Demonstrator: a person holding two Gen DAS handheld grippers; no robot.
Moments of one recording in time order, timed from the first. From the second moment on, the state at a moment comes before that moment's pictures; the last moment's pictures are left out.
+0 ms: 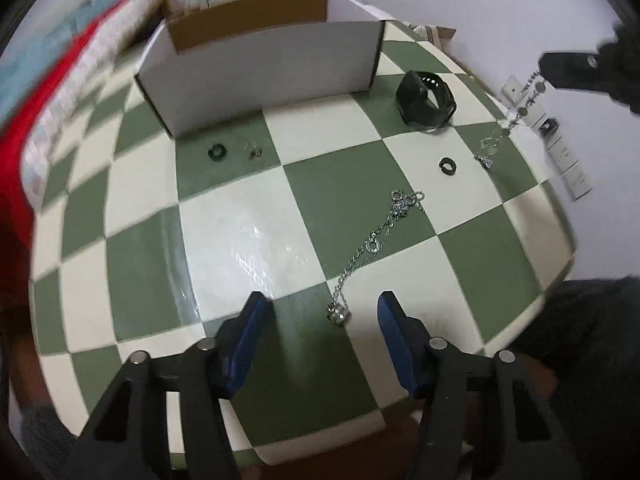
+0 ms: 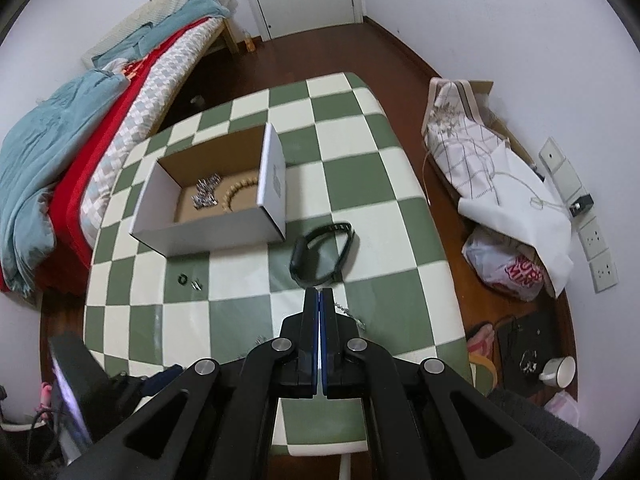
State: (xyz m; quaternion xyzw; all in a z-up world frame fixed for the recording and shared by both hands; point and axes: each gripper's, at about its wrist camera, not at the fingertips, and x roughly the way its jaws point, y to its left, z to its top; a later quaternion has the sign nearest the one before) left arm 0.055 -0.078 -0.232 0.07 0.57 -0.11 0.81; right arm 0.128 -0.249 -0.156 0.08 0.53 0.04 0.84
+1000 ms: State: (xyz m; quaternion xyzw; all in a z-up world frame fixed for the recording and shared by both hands) left arm 0.147 -0.015 -0.045 -0.03 0.43 -0.11 0.90; right arm 0.173 -0.210 -0.054 0.09 0.45 0.11 0.88
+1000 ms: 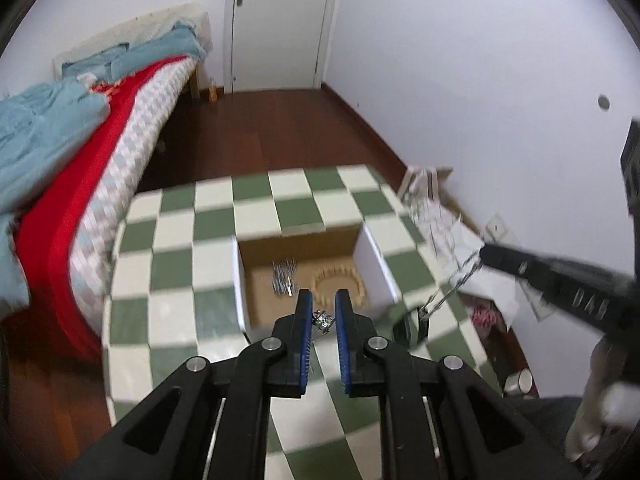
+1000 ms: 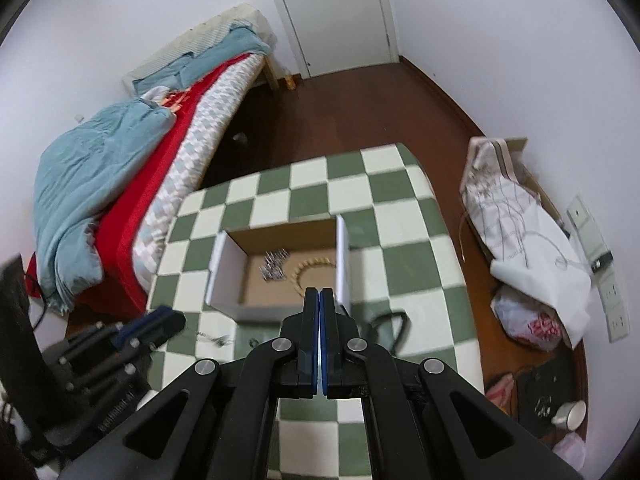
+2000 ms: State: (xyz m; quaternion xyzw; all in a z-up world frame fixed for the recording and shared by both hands) left arm 0.262 0.020 -0.138 -0.05 0.55 -0.08 0.83; right arm 0.307 -0.158 -0.177 0.06 0.60 0.11 0.79
